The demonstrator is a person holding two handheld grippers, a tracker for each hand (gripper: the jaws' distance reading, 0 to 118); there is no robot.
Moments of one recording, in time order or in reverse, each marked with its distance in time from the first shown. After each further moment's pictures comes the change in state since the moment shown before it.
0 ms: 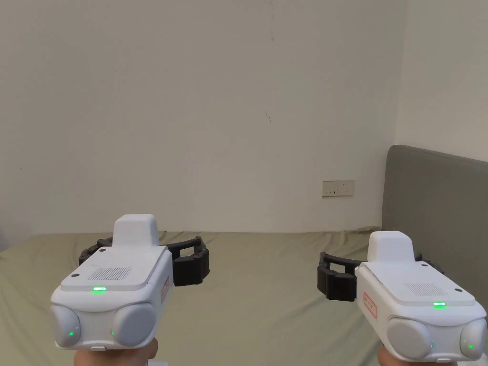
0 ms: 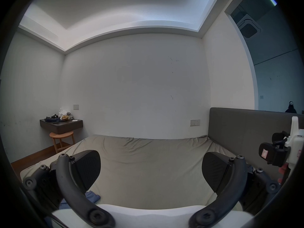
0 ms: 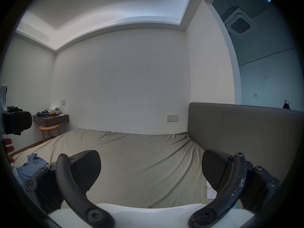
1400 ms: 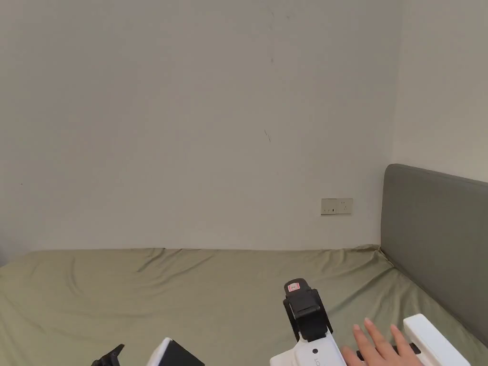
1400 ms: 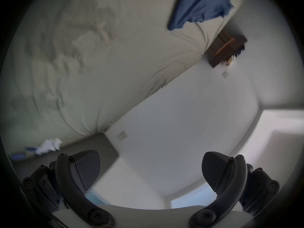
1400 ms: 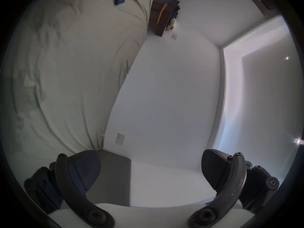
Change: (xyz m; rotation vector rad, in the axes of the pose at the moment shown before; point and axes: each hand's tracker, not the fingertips) left arm -0.057 -0.206 0.000 -0.152 0.049 2.431; right arm -0.093 -0.099 -0.011 0.251 -0.144 1.855
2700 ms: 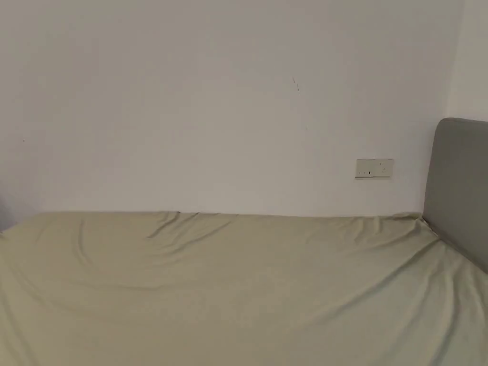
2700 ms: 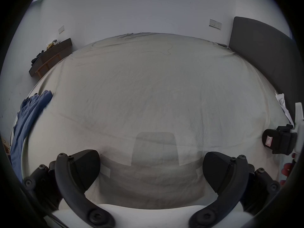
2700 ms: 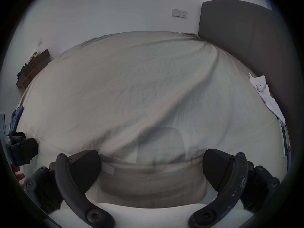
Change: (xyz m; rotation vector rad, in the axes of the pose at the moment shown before) left arm -0.128 0.072 -0.183 -0.186 0.977 -2.244; right arm -0.267 0.012 -0.110 -0.854 0.924 -1.726
